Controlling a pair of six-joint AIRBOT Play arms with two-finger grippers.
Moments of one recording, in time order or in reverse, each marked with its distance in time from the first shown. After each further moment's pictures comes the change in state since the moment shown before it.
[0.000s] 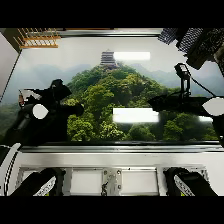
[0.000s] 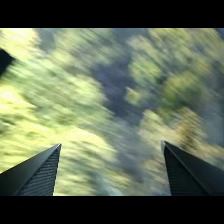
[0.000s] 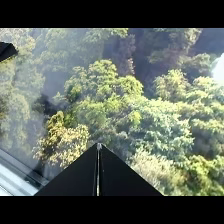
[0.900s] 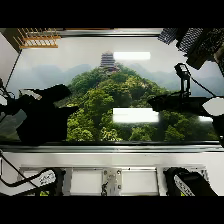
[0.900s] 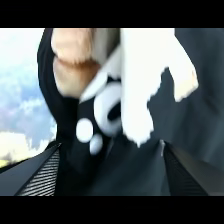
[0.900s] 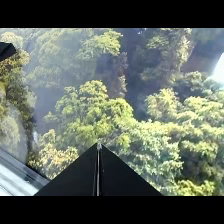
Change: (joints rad) left arm 0.618 -0.352 0.261 0.325 0.100 -0.134; right arm 0.000 0.000 0.000 0.000 0.000 0.000
